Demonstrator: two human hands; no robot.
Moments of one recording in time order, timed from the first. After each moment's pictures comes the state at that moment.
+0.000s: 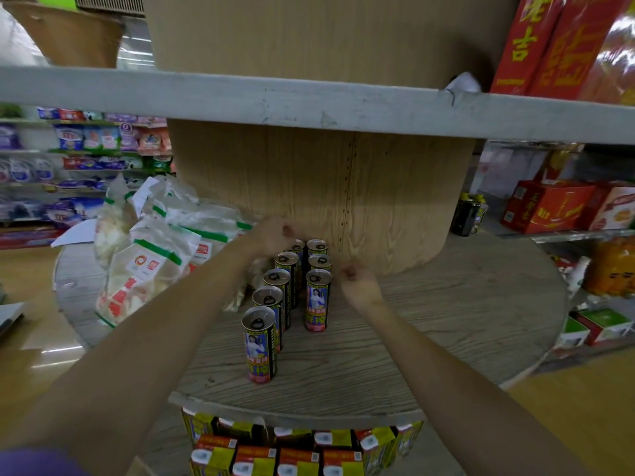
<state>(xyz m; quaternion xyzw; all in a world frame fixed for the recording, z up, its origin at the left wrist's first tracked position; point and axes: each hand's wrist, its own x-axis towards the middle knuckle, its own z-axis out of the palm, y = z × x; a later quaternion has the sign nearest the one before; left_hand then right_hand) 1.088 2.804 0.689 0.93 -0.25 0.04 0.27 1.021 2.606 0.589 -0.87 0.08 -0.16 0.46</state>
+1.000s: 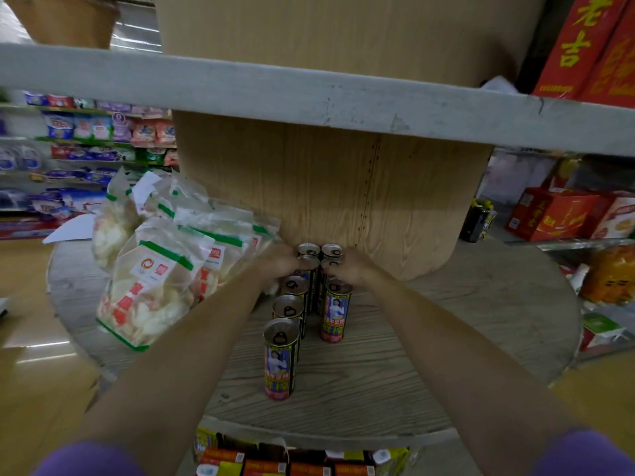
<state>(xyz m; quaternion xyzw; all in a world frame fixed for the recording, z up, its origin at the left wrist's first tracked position) 1.122 2.816 0.637 0.89 -0.10 -0.11 0.43 1.098 2.630 0.625 -0.96 0.07 -0.02 0.29</state>
